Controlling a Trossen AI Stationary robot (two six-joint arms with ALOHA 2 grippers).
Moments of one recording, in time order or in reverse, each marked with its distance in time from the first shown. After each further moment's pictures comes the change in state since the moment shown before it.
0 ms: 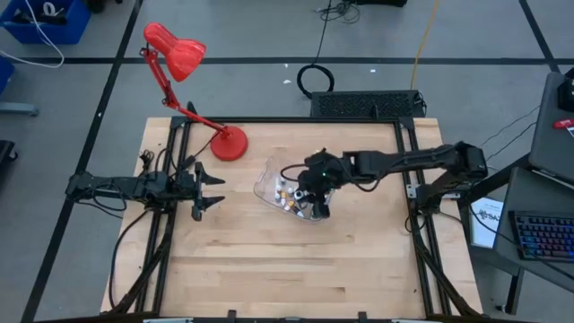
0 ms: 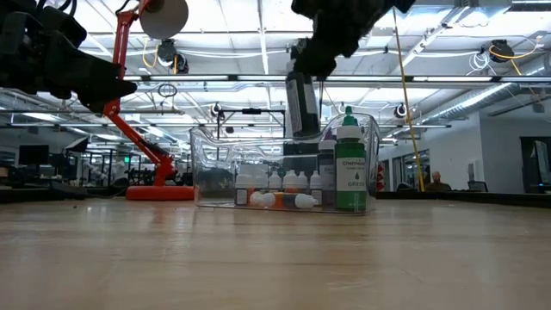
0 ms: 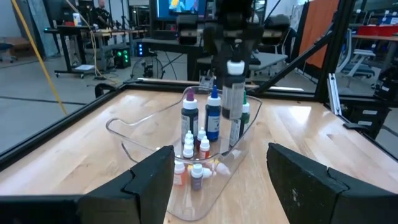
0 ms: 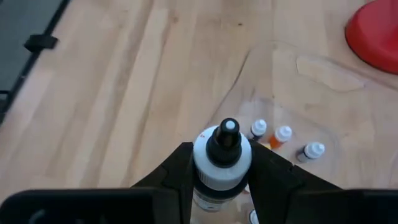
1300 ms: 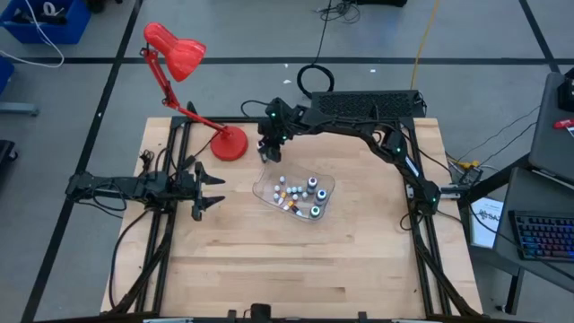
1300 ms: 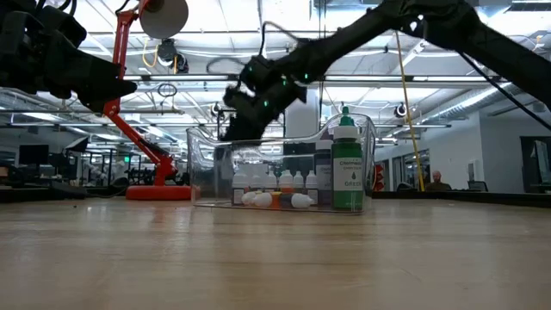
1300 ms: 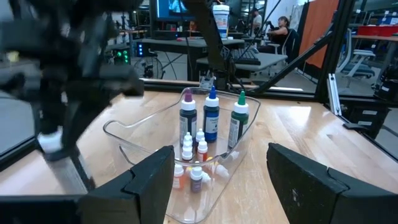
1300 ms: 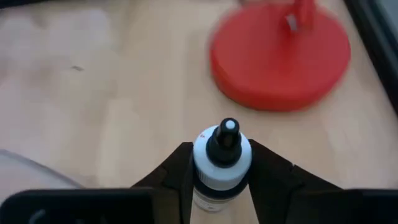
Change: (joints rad) left arm 0.000 0.000 0.000 0.000 0.000 0.000; right arm -0.409 0.746 0.731 -0.011 -0.264 -0.146
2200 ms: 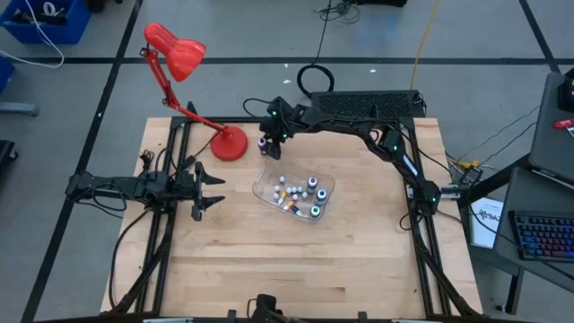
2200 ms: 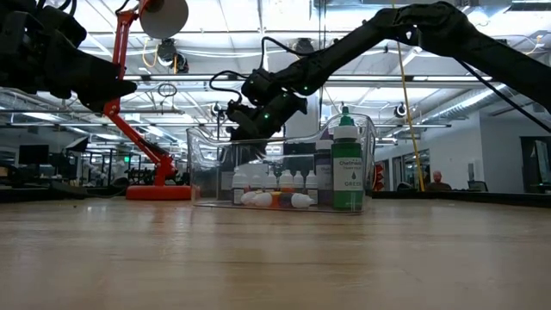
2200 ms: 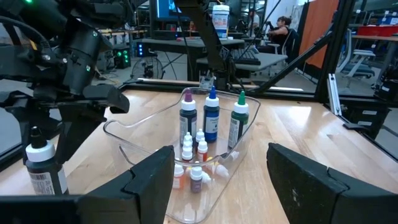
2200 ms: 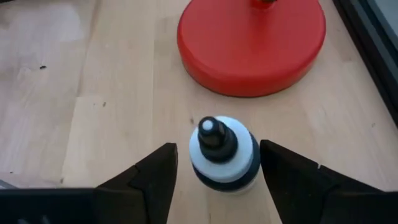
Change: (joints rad) left arm 0.000 0.000 0.000 0.000 0.000 0.000; right arm -0.034 0.048 0.003 0.015 0.023 0.038
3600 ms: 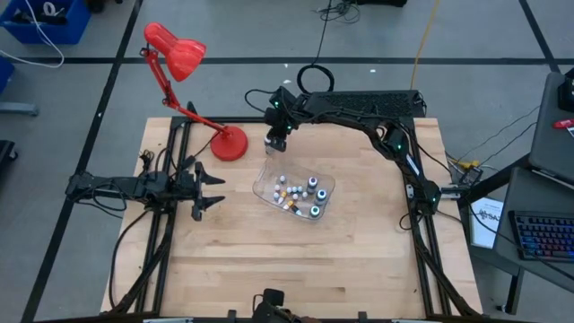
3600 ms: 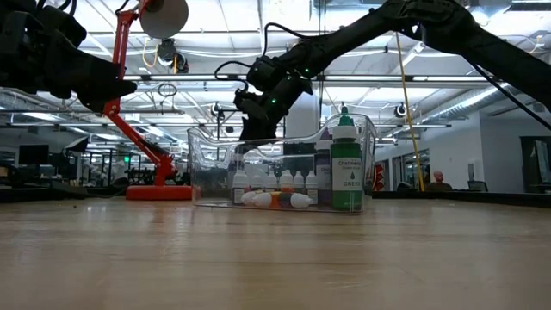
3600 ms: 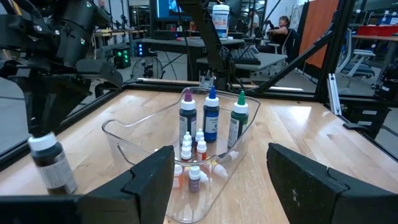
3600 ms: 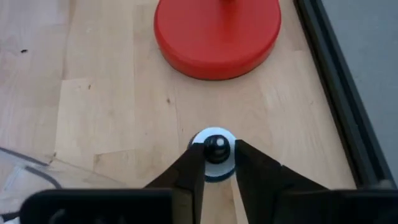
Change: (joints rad) left arm 0.000 0.000 0.000 0.000 0.000 0.000; right arm -0.026 -0.036 0.109 -0.233 0.086 -0.069
